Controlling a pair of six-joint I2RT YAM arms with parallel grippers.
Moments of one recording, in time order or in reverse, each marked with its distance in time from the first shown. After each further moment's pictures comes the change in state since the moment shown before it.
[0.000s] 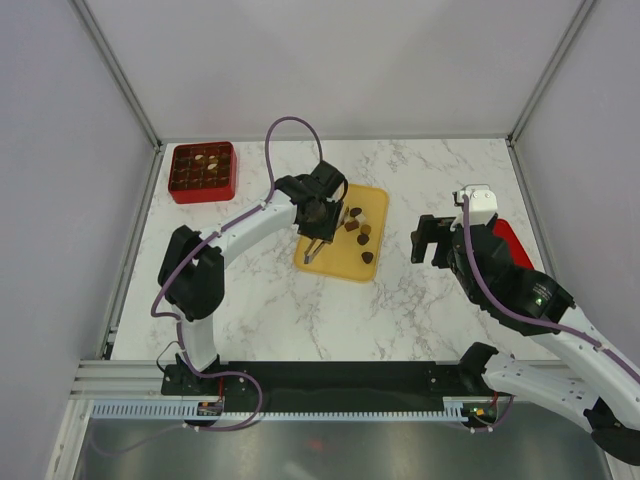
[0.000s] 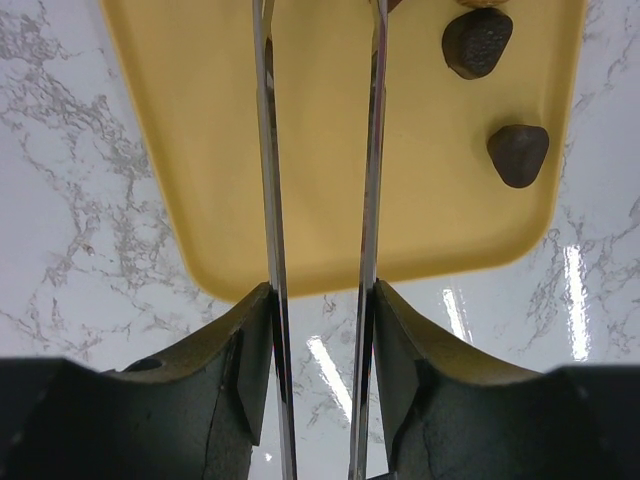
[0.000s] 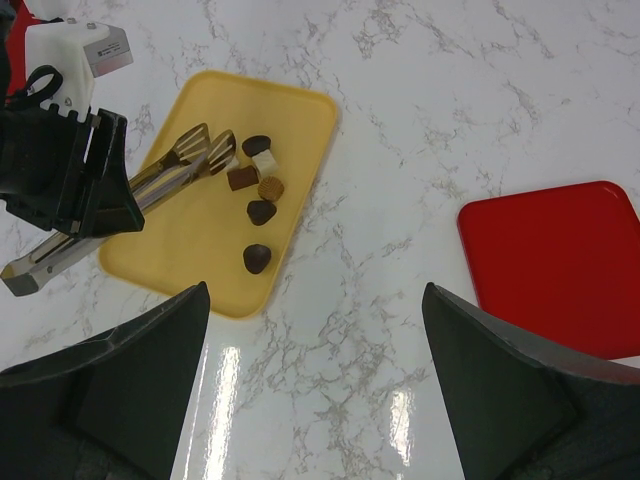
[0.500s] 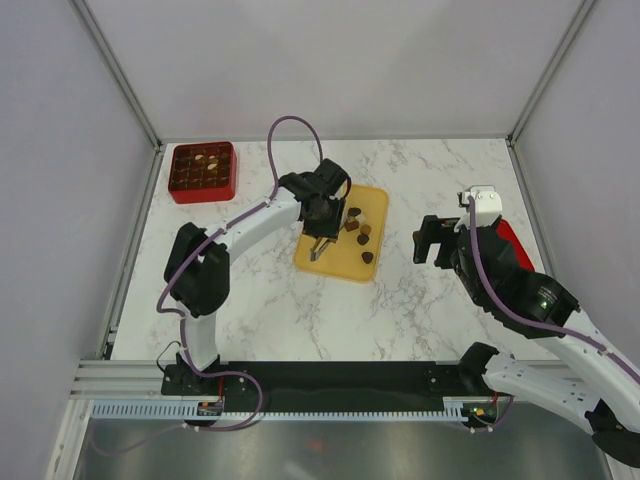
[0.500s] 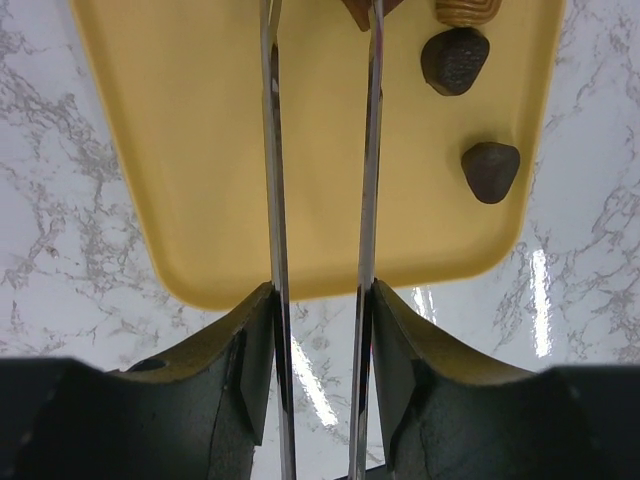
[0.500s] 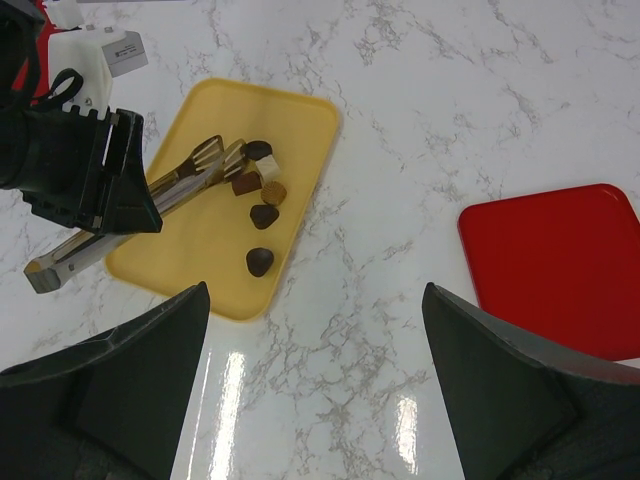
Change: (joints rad) left arm 0.000 0.042 0.054 -0.018 0.052 -0.080; right arm 0.000 -0.019 0.000 0.000 0.000 0.000
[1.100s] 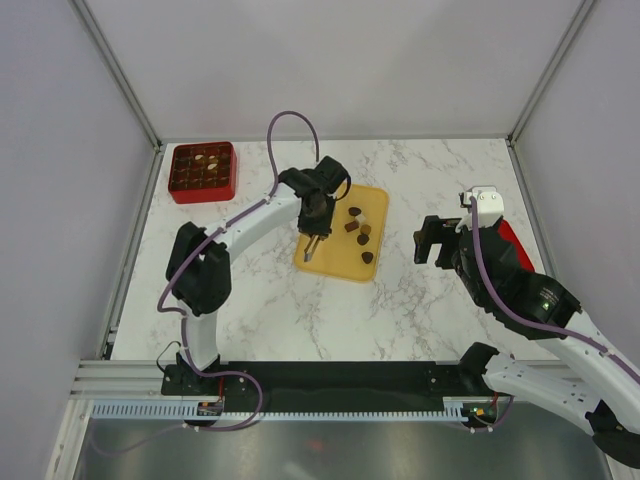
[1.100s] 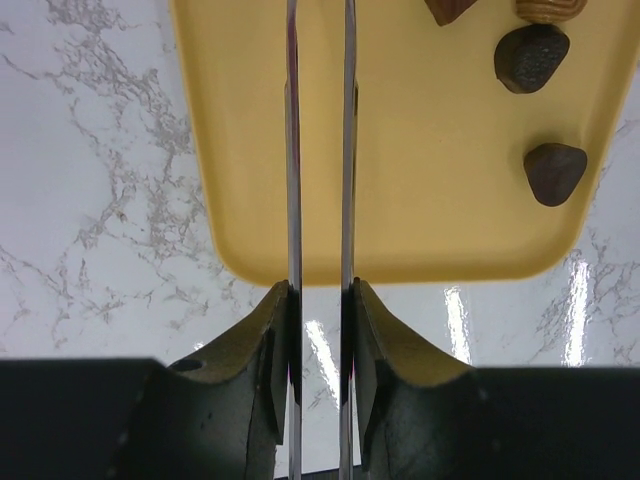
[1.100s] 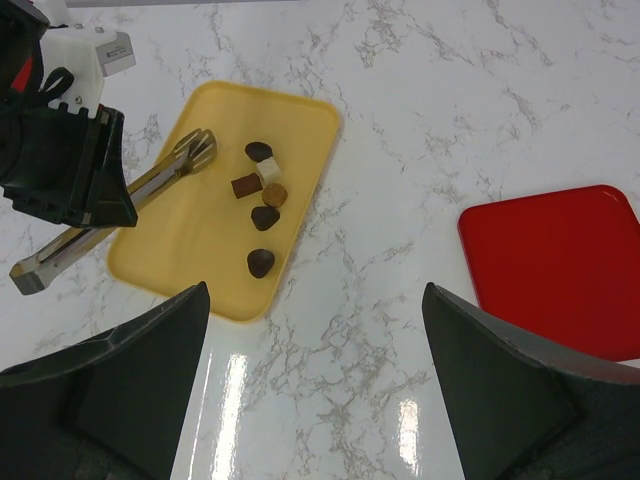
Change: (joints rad) left arm 0.003 0.017 0.047 -0.106 -0.111 -0.003; right arm 0.000 -0.010 0.000 0.000 0.000 -0.001
